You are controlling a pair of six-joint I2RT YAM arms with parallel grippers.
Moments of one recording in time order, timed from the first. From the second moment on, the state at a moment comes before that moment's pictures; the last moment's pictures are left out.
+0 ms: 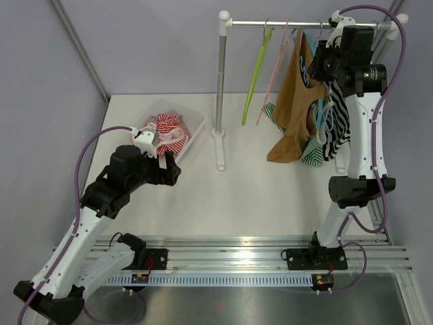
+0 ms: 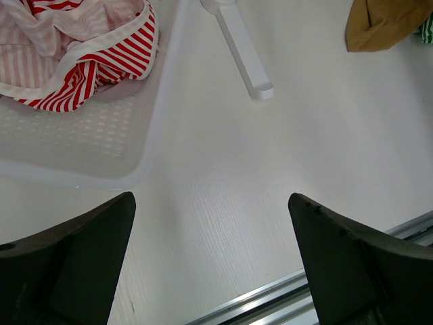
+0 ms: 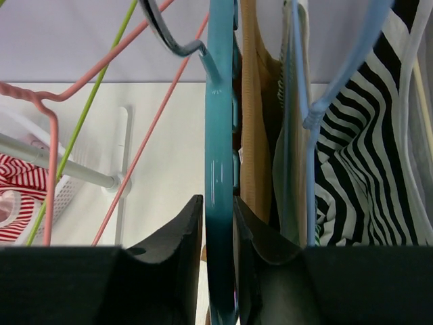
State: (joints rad) left arm -0.45 0.79 0.95 -0.70 0.02 -0.25; right arm 0.05 1.86 2.45 -1.02 -0.11 0.10
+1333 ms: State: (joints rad) left arm -0.45 0.78 0.94 -0.70 0.03 -0.24; right arm 0.15 1.76 2.51 -1.04 0.03 0.14
